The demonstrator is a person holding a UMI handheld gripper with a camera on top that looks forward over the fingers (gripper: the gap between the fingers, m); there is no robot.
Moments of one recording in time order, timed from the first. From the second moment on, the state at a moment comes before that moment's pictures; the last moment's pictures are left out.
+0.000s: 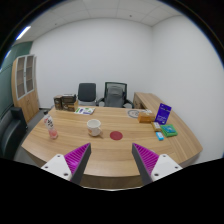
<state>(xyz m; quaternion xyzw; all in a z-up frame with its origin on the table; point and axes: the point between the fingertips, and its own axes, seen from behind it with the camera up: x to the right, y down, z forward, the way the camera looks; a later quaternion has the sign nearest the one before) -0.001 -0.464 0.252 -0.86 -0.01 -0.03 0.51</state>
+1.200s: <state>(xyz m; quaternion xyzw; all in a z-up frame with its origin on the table) -0.399 -0.195 0.071 -0.83 -0.02 0.02 0.56</state>
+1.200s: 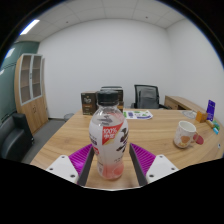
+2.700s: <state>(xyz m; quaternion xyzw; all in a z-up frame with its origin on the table) -0.235 -0.100 0.182 -0.45 0.52 0.67 0.28</state>
